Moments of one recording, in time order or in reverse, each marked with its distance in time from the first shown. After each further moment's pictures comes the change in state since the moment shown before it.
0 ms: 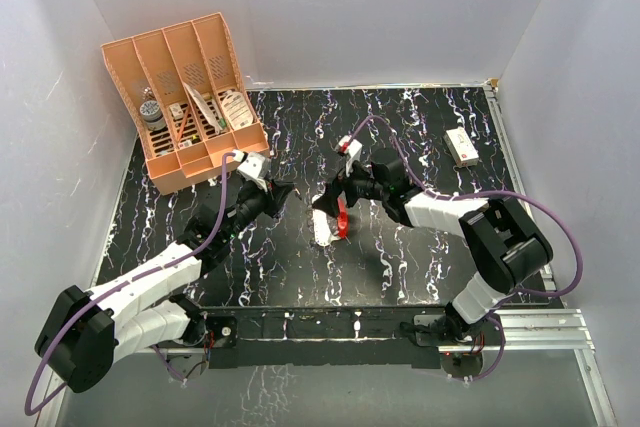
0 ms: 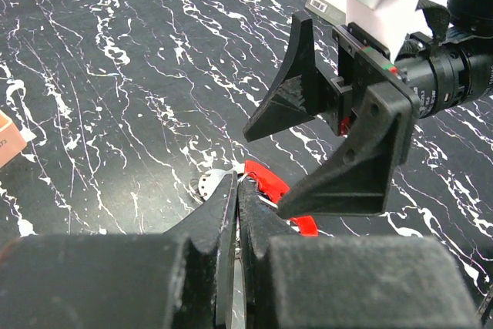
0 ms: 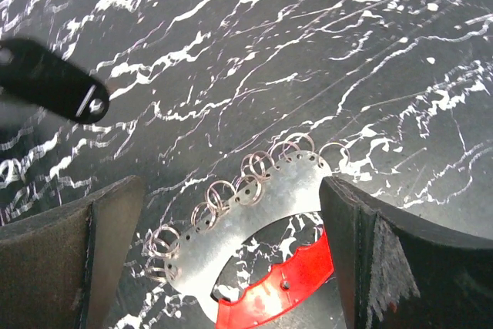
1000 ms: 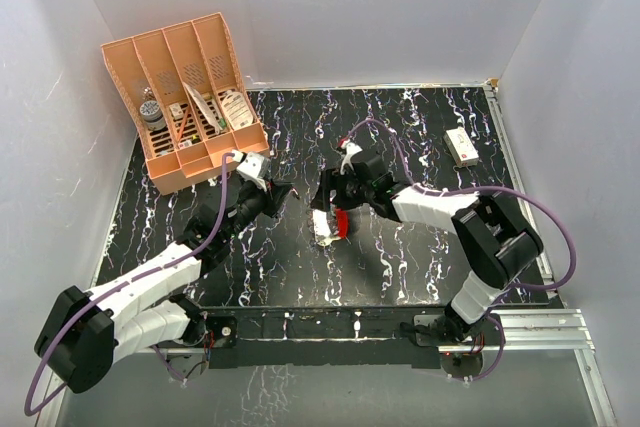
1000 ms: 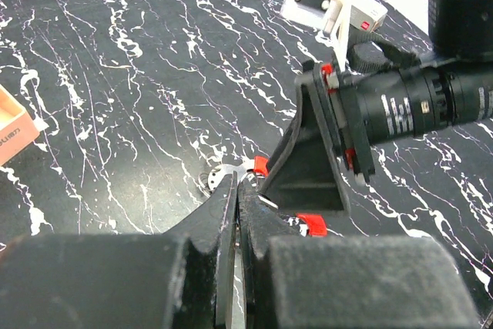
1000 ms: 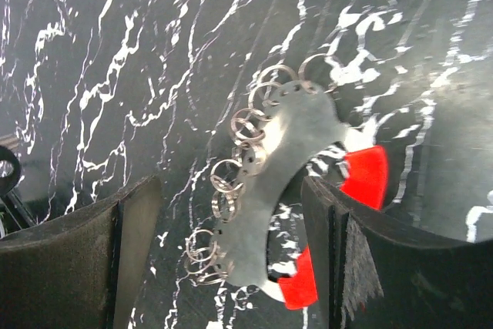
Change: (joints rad) left arm 0.000 -0.003 0.000 -0.022 -0.035 0.000; right arm 0.055 0.048 0.110 -0.307 0.301 0.444
